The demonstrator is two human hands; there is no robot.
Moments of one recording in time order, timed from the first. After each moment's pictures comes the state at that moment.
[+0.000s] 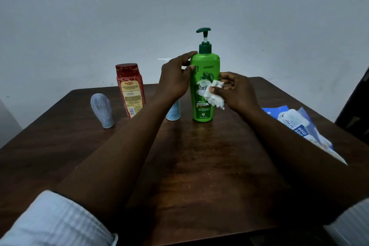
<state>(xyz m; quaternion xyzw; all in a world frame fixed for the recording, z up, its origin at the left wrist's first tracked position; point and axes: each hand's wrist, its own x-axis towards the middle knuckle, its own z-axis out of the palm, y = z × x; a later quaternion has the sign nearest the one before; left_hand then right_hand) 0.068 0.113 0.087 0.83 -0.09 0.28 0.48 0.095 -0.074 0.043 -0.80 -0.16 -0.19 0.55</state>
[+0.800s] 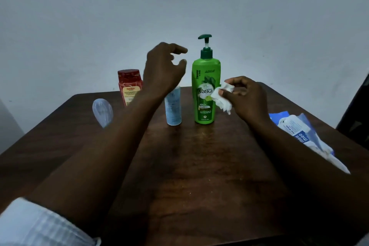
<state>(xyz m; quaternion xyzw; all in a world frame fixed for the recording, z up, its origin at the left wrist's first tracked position) 0.050 0.130 0.122 0.84 -0.07 0.42 0.34 0.076 -0.087 0.046 -0.78 -0.13 -0.27 0.55</state>
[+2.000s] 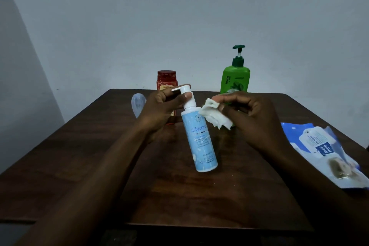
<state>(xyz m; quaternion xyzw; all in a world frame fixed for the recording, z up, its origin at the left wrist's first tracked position) -0.065 0.182 0.074 0.67 -0.04 0.14 0.73 -0.047 -0.037 0.080 -0.74 -0.32 -0.16 0.57</state>
